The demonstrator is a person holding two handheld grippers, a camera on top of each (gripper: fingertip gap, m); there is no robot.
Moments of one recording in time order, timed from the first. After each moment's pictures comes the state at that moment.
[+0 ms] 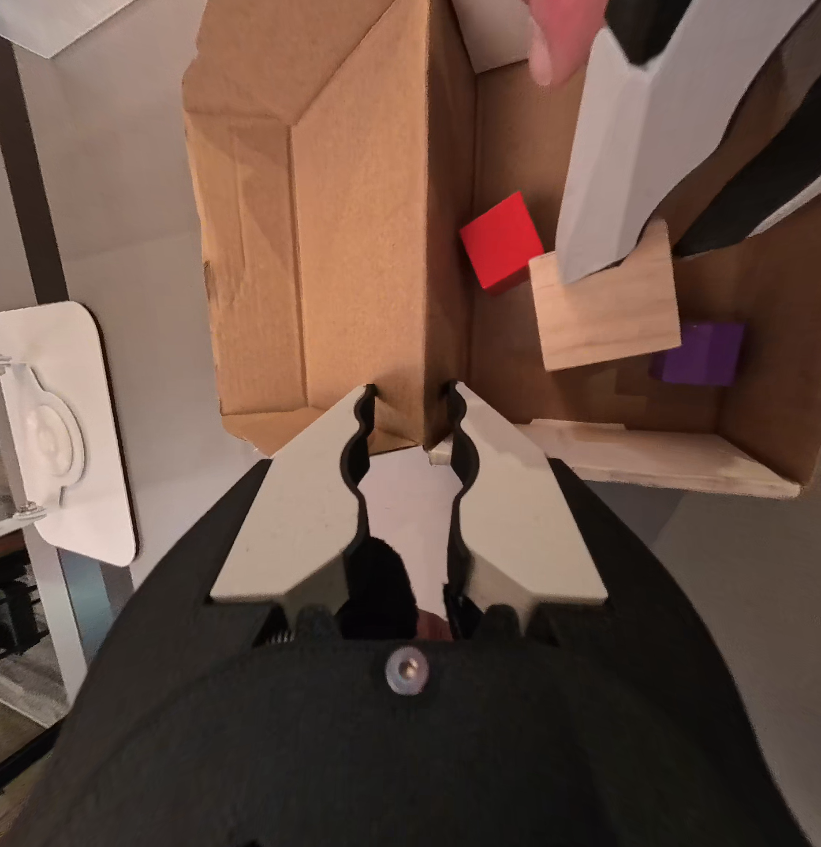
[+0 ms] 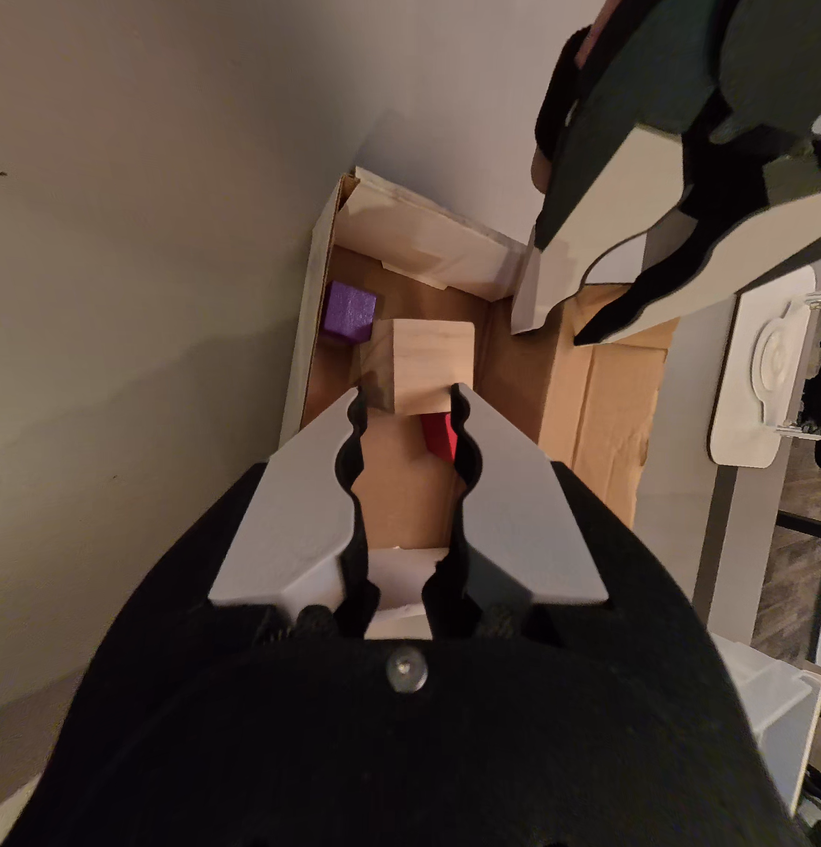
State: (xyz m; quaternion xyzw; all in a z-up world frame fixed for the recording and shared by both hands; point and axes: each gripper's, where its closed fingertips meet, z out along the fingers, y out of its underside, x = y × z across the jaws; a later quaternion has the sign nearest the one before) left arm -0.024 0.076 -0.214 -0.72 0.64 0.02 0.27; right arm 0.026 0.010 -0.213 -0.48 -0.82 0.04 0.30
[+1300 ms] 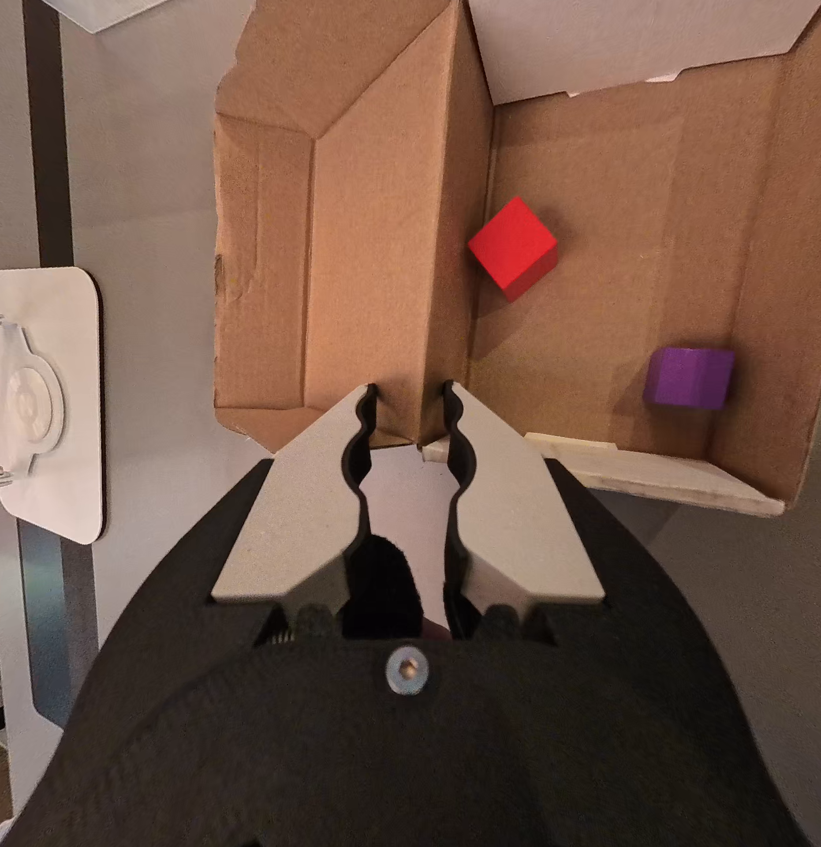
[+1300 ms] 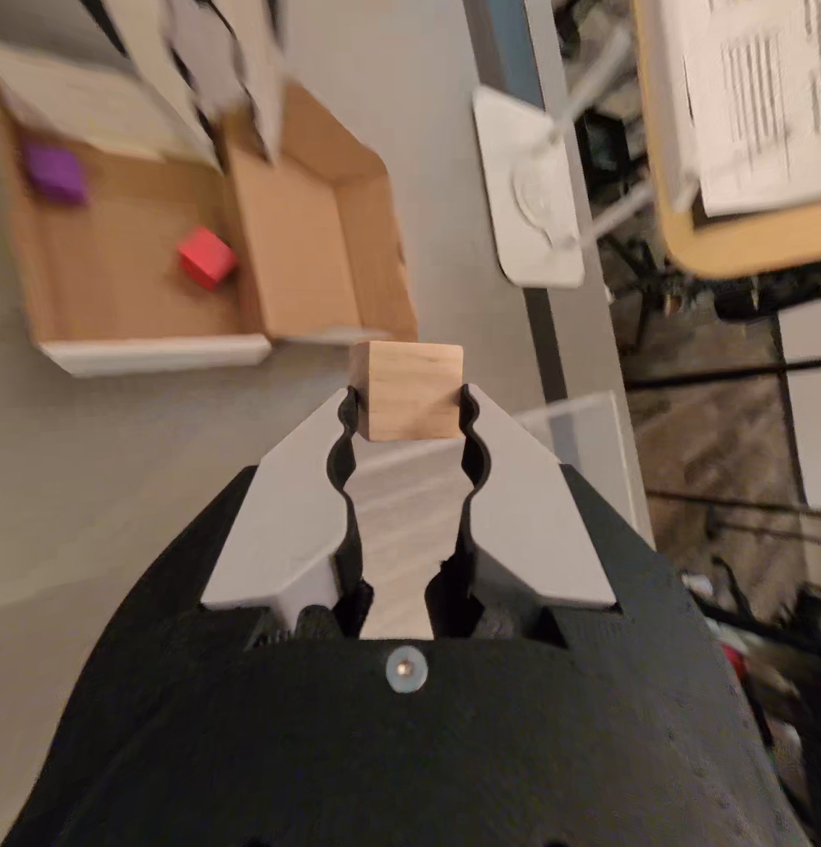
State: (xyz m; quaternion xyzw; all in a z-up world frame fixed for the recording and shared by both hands) left arm -0.025 0.074 -0.213 -0.75 0.59 0.01 0.30; right arm 0.143 0.136 -0.081 -0.59 -0.71 0.03 0.39
